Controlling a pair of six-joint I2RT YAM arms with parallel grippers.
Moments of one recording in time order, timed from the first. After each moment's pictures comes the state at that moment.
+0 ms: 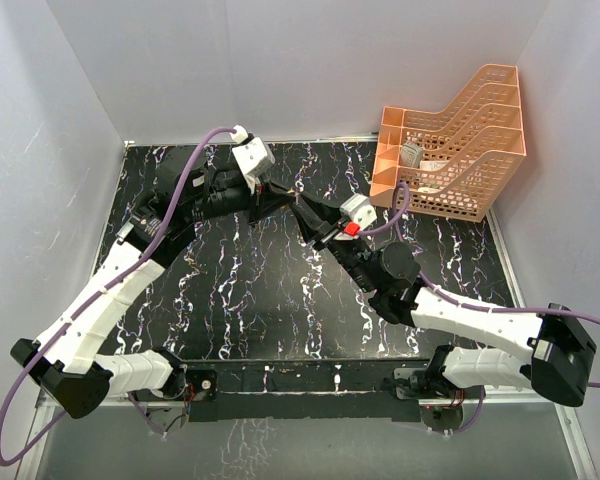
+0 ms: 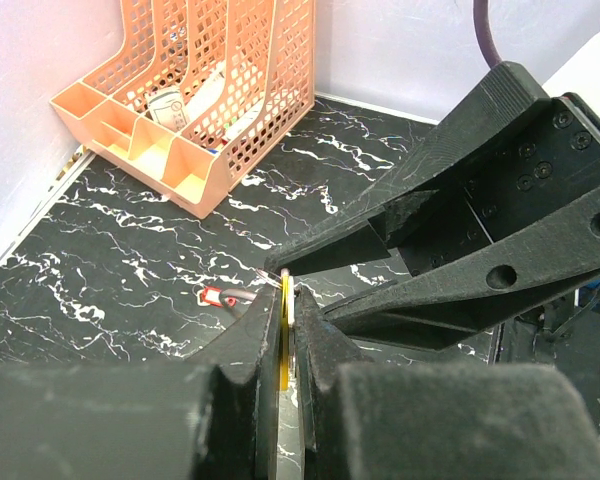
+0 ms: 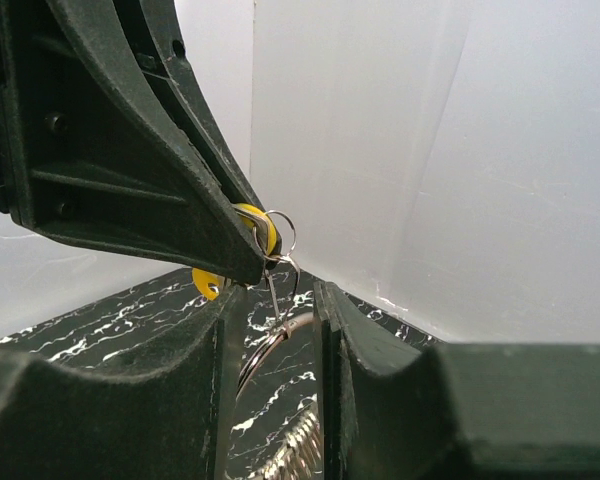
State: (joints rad) left arm -0.62 1.20 1.40 -0.38 0.56 0.13; right arm 0.99 1.15 0.73 0.88 0.24 -0.20
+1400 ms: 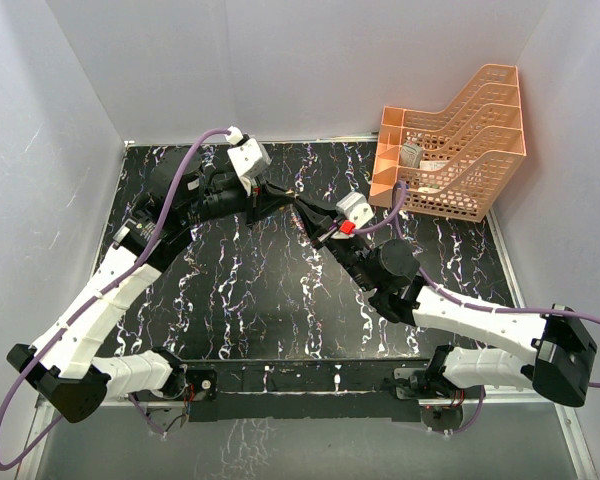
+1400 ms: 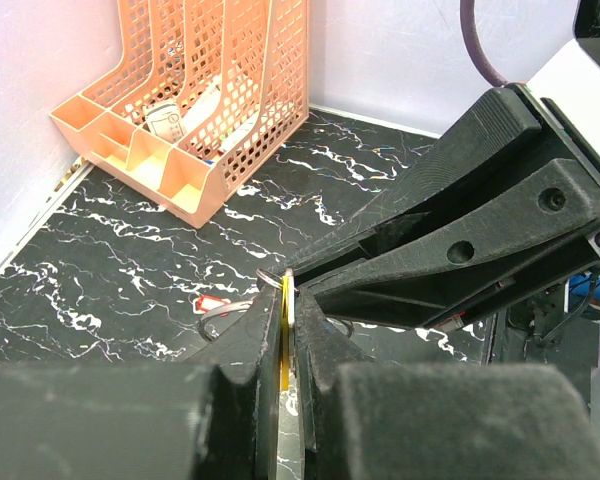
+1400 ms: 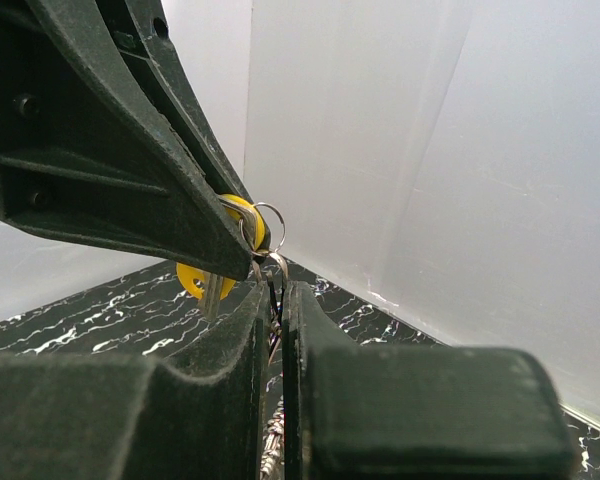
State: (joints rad) left arm -0.62 1.17 1.39 -0.36 0.56 0.11; right arm 1.00 1.14 0.76 0.81 0.24 -0.23
